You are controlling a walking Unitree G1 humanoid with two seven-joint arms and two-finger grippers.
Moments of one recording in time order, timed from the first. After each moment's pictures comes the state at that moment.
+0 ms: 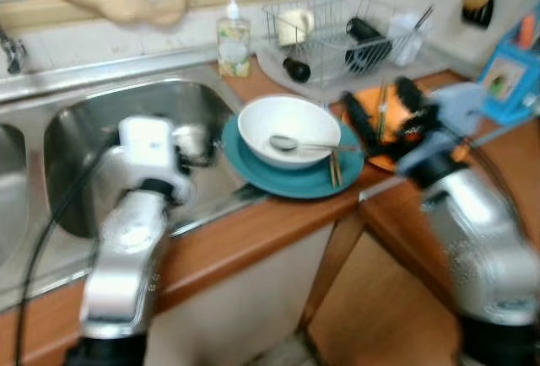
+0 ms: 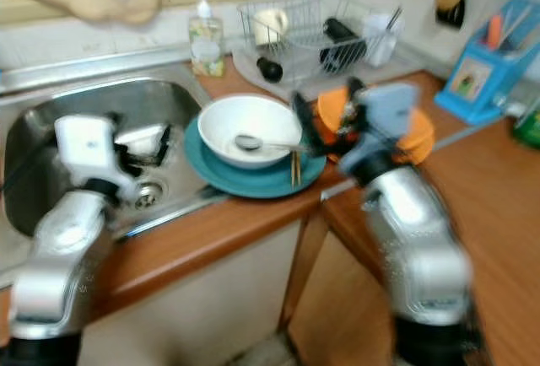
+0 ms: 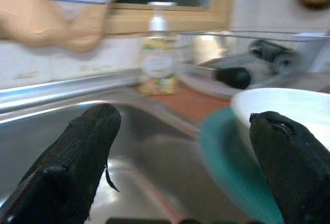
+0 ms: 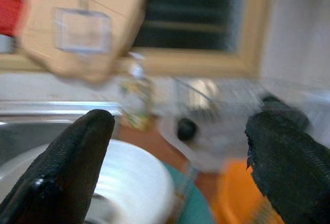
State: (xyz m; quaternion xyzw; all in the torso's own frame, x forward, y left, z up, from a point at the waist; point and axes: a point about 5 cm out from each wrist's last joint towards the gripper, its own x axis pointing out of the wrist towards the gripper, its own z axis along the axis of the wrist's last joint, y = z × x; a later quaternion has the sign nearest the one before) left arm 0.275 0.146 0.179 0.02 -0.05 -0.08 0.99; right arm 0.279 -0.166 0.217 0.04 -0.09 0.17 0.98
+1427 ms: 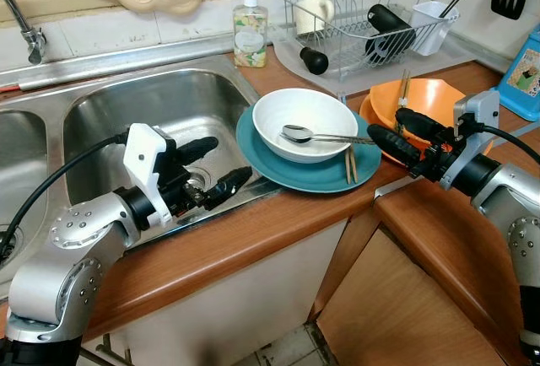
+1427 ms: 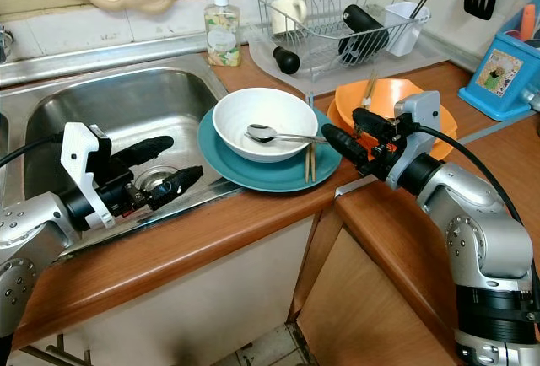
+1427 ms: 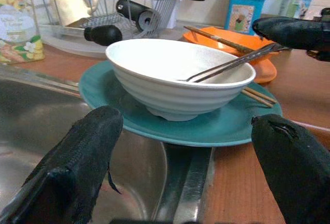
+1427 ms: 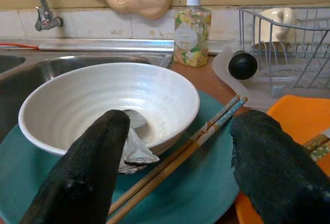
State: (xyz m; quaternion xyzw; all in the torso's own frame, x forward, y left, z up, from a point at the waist) left arm 0.252 0.166 0.186 -0.01 0.02 -0.39 0.92; right arm 0.293 -0.215 0.199 0.03 0.02 0.31 0.95
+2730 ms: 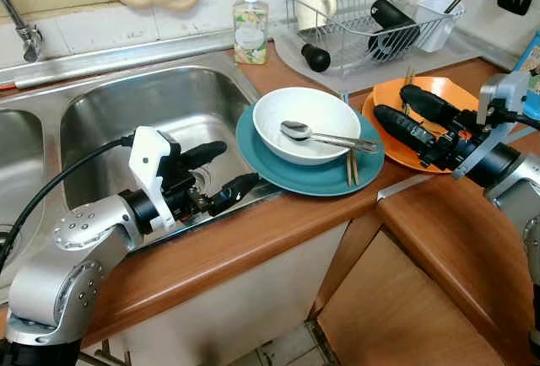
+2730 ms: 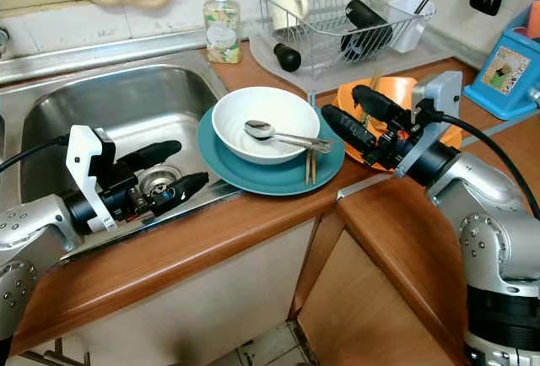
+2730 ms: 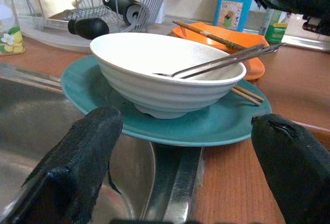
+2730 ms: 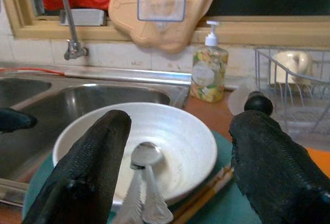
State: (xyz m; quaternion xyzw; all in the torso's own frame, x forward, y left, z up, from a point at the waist) left arm 0.248 0.161 0.186 -0.02 0.03 -0.41 0.91; right arm 0.283 -0.212 0.226 0.03 -0.04 0.34 0.94
